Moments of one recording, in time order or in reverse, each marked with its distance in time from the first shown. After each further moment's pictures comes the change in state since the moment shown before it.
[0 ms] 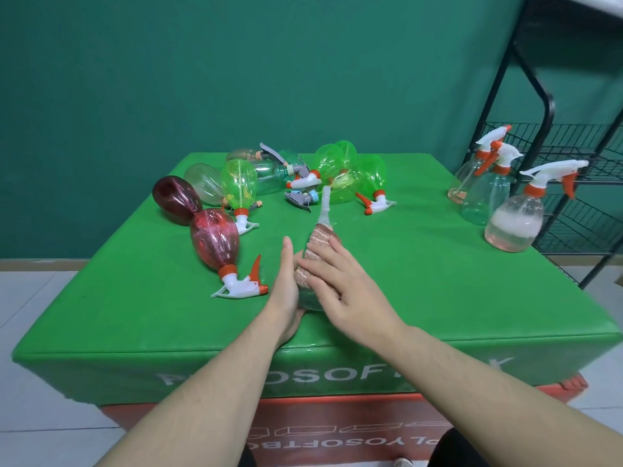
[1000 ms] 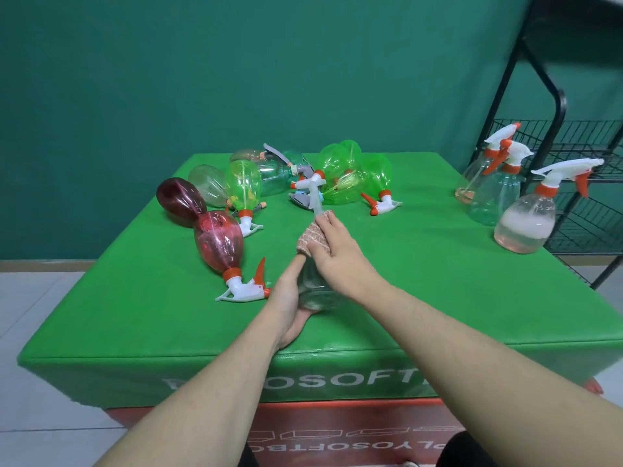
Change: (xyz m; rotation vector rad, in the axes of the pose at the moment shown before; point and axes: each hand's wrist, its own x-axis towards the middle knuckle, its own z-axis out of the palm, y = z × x) left_hand 0.003 0.000 -0.009 -0.128 -0.025 -0.042; right_hand 0.064 0.001 0.003 0.104 -0.109 0.383
